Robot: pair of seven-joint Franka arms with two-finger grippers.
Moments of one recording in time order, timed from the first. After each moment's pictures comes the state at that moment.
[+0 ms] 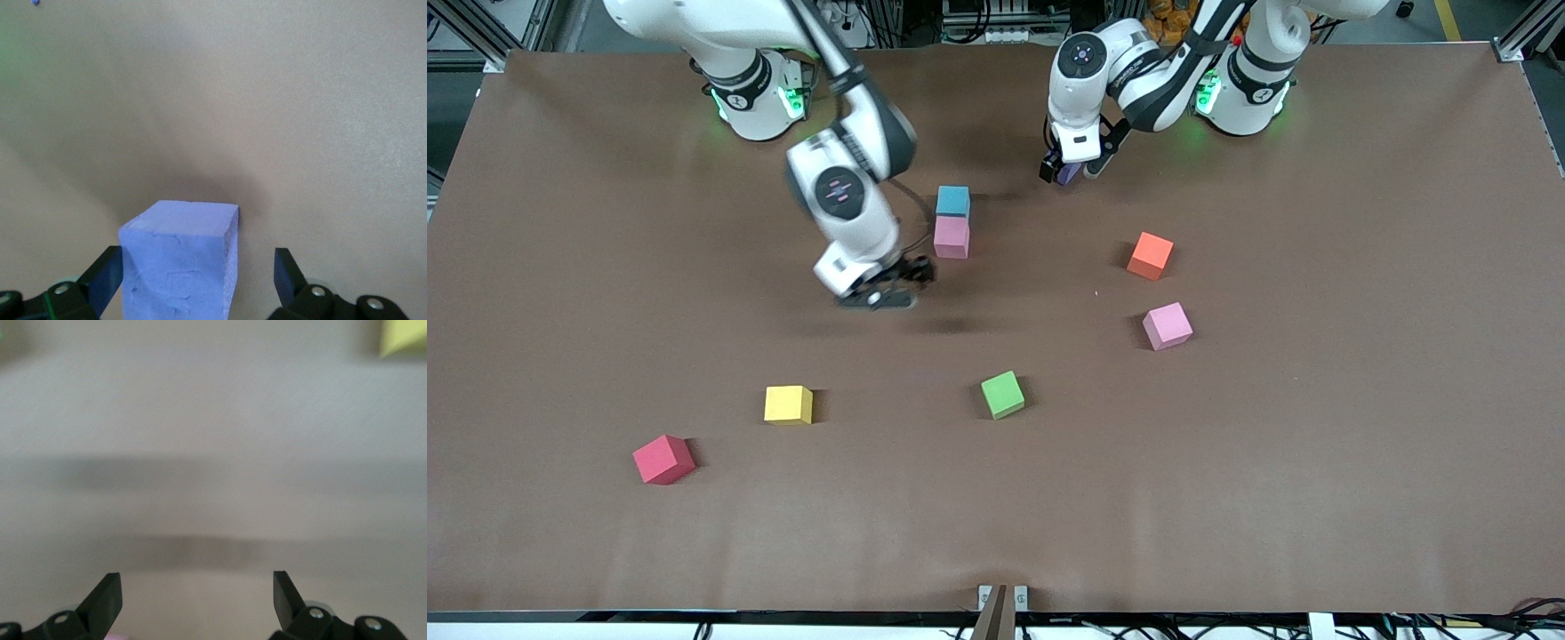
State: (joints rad) left arm -0.46 0.17 -0.66 -2.56 -0.08 2.59 -1.97; right arm 0.62 0.34 -0.11 -2.06 0.06 2.37 0.39
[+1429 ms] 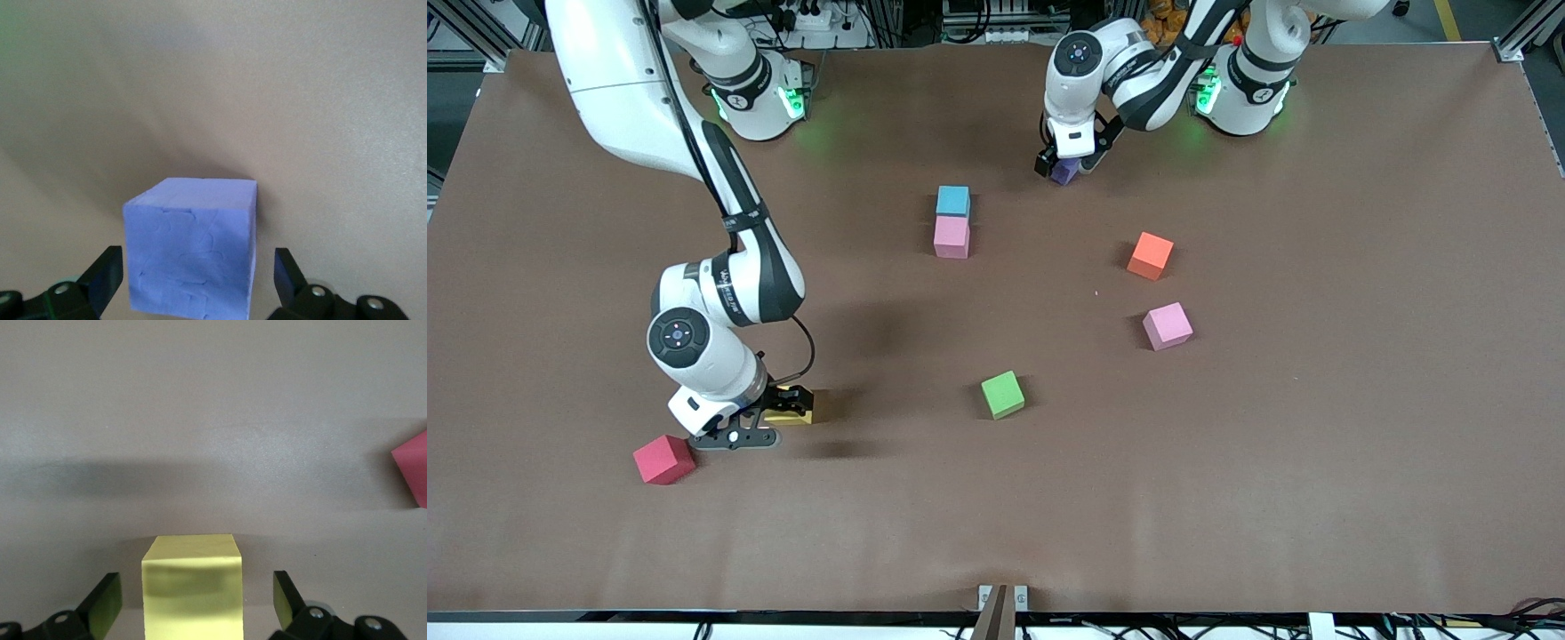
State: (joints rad) left arm -0.47 0.22 -0.68 -2.57 -0.08 2.66 -1.98; right arm 0.34 0.64 -0.13 -1.67 0.01 2.36 0.19
